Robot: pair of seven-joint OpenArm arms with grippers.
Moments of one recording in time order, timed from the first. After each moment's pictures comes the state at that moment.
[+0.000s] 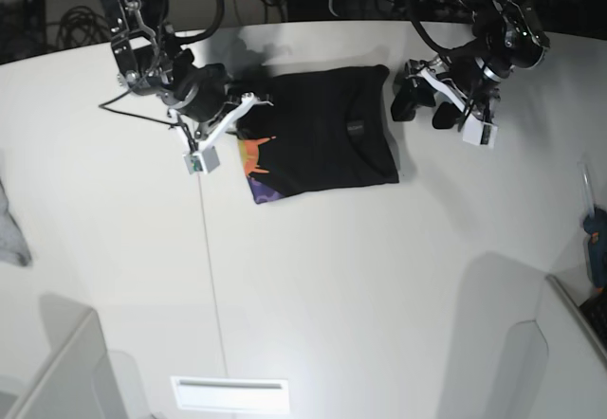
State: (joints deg) left arm 18.8 1.8 -32.4 106.1 -41.3 -39.2 66.0; right arm -14.1 14.0 -15.1 106.0 37.0 -5.1 -48.0
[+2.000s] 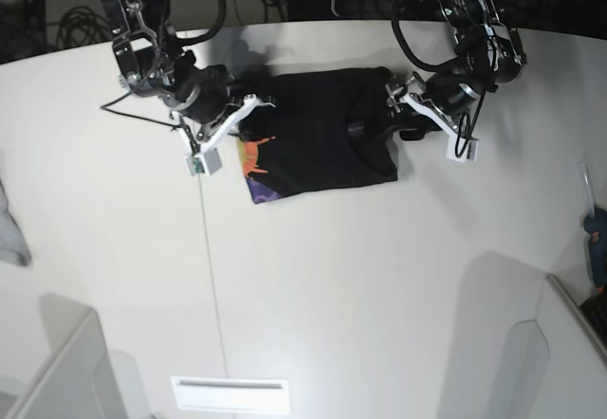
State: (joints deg) left arm 15.3 2.1 -27.0 98.2 -47.1 -29.7 63.2; right arm -13.6 13.9 -15.3 106.0 37.4 -5.1 -48.1
